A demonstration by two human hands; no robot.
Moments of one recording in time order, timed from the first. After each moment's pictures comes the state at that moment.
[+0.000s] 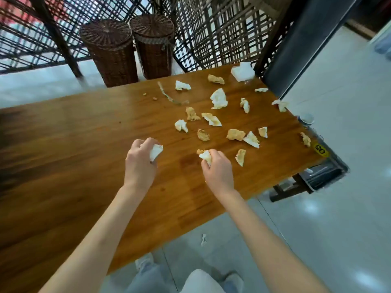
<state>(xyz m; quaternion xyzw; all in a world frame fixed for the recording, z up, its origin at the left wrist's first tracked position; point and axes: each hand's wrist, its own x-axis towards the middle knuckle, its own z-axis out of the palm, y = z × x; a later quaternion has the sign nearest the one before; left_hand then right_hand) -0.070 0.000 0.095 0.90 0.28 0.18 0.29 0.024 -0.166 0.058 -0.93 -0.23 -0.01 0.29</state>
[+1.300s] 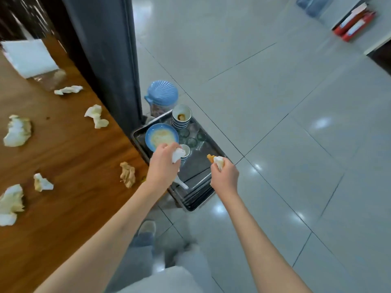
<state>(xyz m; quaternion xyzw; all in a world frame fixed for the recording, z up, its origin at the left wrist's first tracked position) 0.467 -0.537 0.005 0.90 0.13 0.01 0.41 0.486 -0.700 -0.002 -0.90 0.12 0.07 0.41</state>
